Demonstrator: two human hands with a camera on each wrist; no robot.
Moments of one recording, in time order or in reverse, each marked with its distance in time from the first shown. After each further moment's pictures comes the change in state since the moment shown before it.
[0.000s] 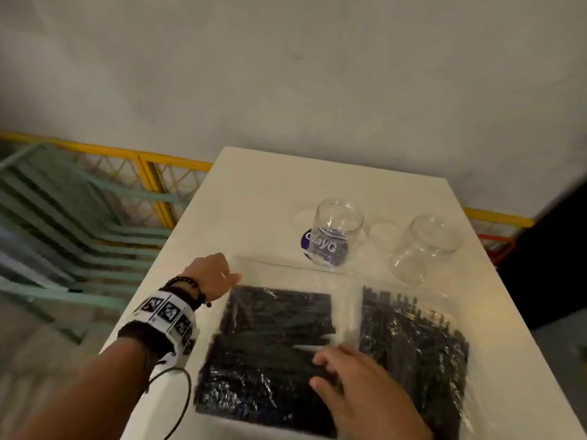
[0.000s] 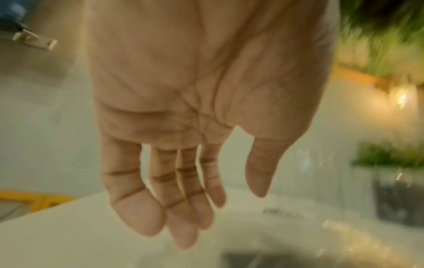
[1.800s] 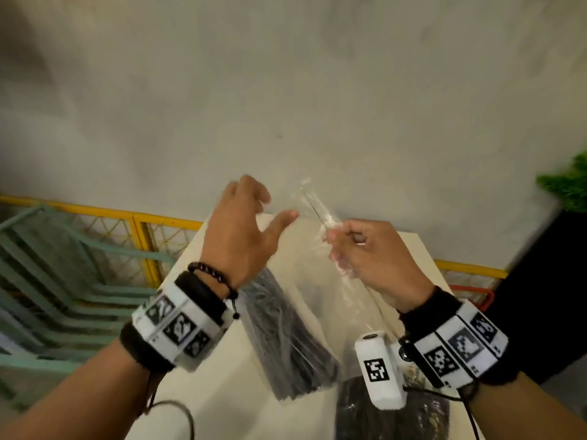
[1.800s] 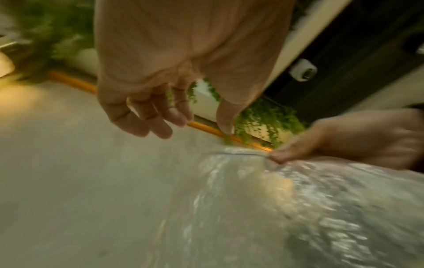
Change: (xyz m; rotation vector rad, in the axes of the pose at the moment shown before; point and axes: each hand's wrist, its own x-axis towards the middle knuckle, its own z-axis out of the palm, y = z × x) left_hand -0.103 0.166 -0.127 -0.395 0.829 0.507; right_hand 0.046 -0.044 -0.190 0.637 0.540 -0.306
